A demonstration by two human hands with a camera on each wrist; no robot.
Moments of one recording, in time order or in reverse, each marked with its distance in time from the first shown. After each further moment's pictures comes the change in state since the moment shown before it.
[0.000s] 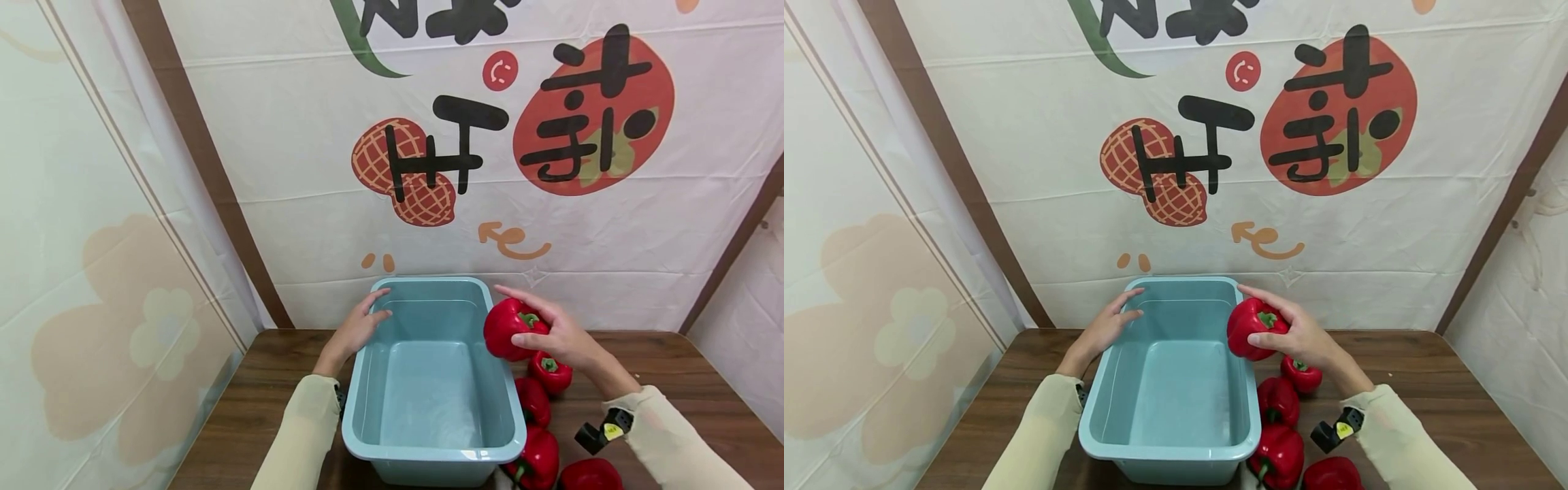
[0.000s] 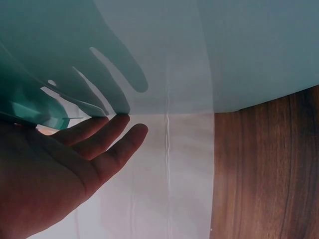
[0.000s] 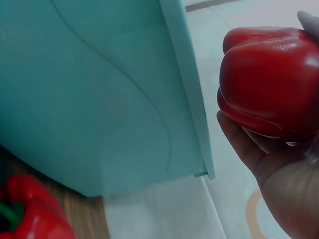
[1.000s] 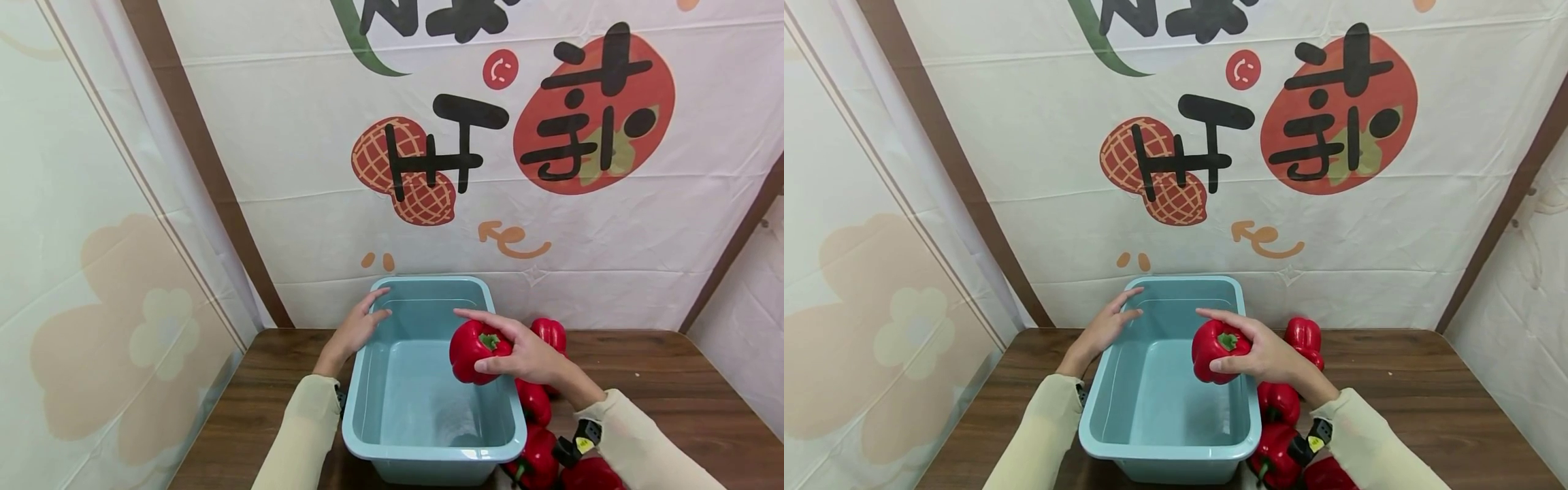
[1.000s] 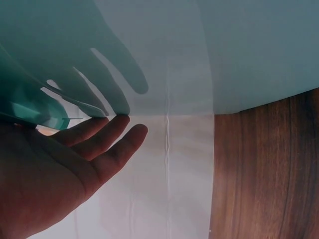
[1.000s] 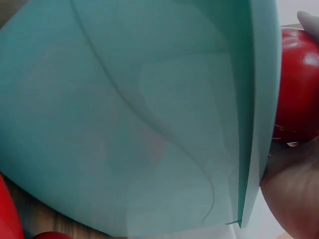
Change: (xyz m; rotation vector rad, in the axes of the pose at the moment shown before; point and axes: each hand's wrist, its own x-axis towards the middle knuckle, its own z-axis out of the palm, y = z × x) left_hand 0.000 -0.001 -0.001 -0.003 0.000 -0.003; right_hand 0.014 -0.006 0.046 0.087 -0.151 0.092
